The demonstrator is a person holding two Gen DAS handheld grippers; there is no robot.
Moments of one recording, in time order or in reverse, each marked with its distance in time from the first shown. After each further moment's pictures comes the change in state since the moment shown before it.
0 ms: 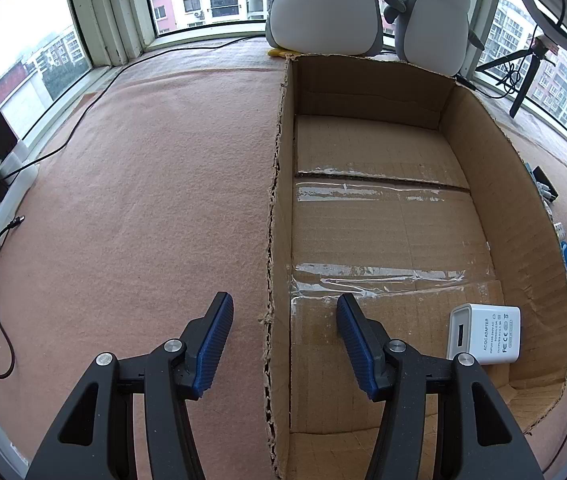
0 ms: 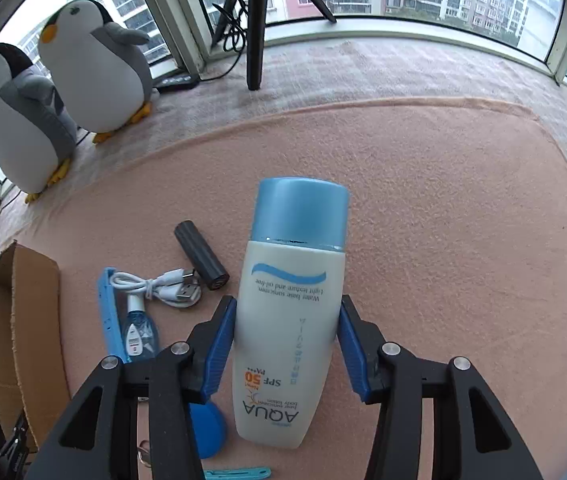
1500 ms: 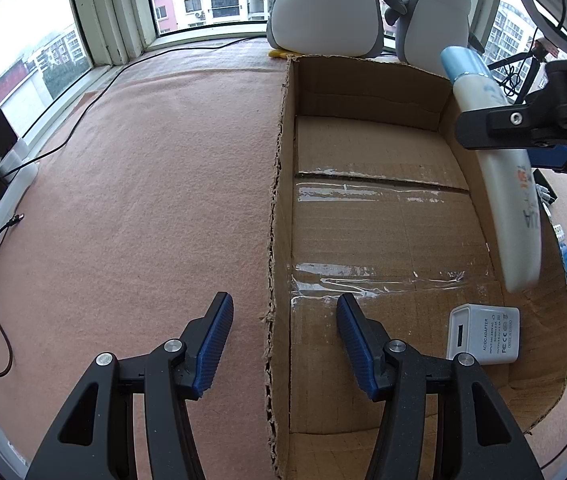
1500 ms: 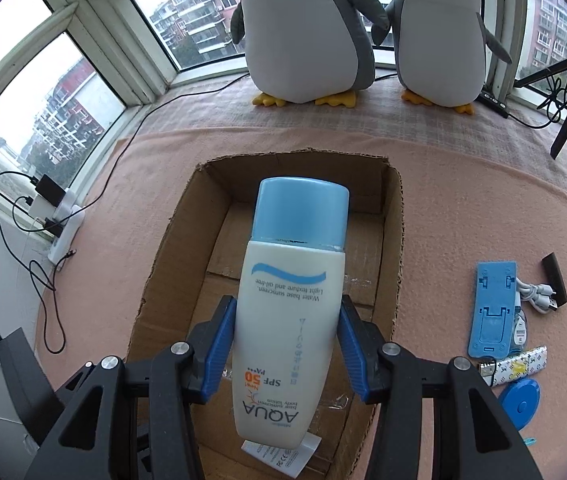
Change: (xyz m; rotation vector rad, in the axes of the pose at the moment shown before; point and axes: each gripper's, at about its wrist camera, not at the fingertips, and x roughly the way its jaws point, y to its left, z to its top) left arm 0.000 0.005 0.001 -0.007 -0.005 -0.006; right arm -0.031 0.251 -0.066 -0.427 0.054 0.325
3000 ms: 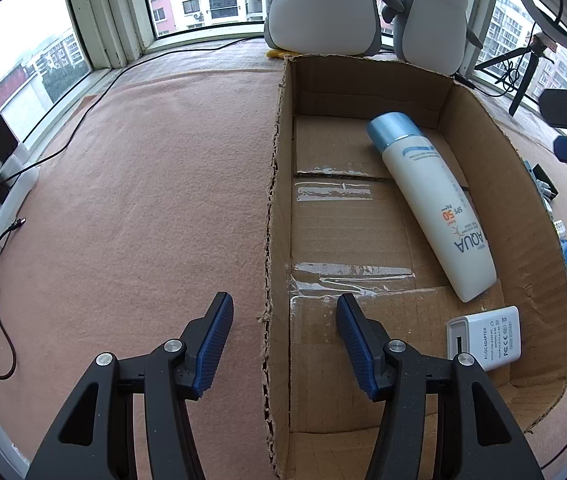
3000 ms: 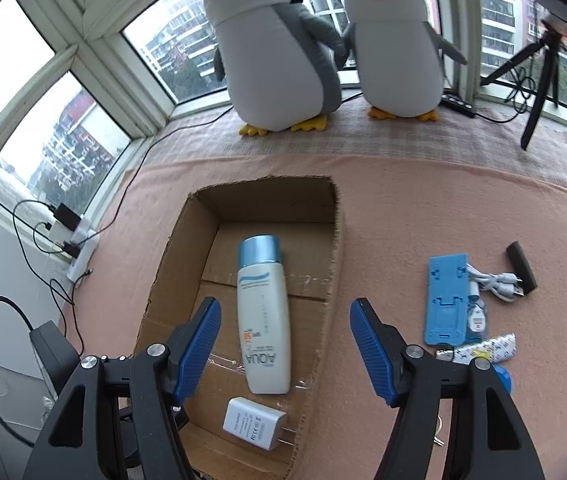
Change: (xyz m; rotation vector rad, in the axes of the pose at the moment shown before) left arm 0.000 -0.003 -0.001 0.011 -0.001 0.009; right arm -0.049 -0.042 -0.010 0.070 -0.080 0.060
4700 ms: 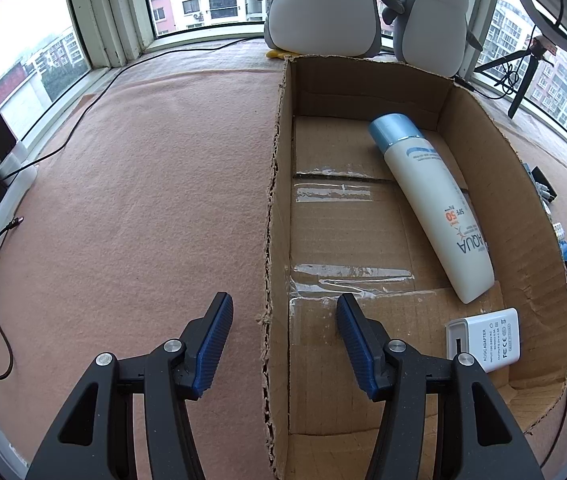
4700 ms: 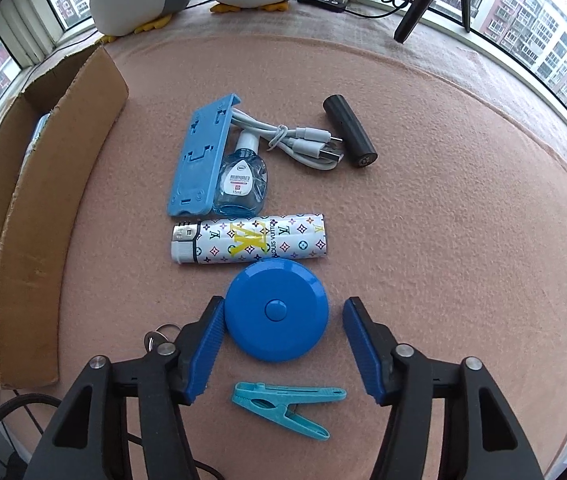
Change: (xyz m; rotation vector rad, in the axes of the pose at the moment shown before) left arm 0.000 0.000 0.001 -0.004 0.000 -0.007; right arm 0.017 -0.126 -0.057 -0.029 0.224 -0.370
